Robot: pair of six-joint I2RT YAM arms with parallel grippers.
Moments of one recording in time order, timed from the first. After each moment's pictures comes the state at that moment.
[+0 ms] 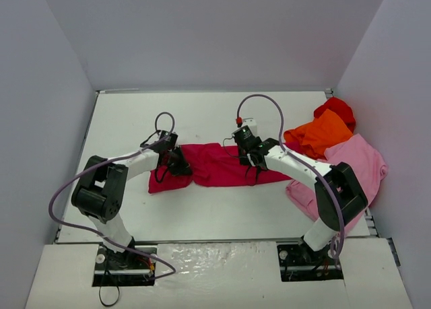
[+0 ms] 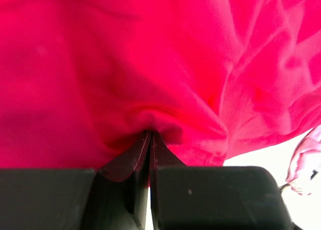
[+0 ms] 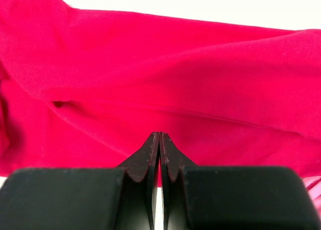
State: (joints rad) left arm -0.40 1.72 0.97 -0.30 0.26 -0.81; right arm 0.63 1.62 1.06 -0.41 0.34 0.39
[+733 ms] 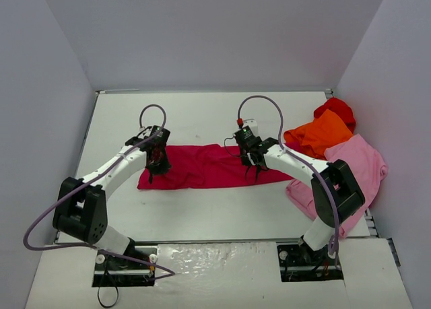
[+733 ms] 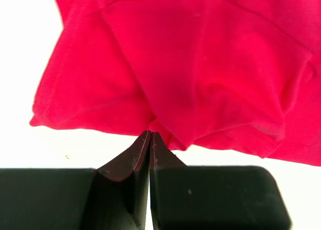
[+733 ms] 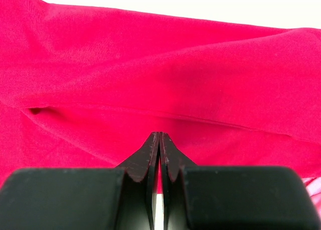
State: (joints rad) left arm -0.38 1.49 1.05 -0.75 -0.16 -0.66; right arm 0.60 1.65 1.06 -0.41 0.35 0.36
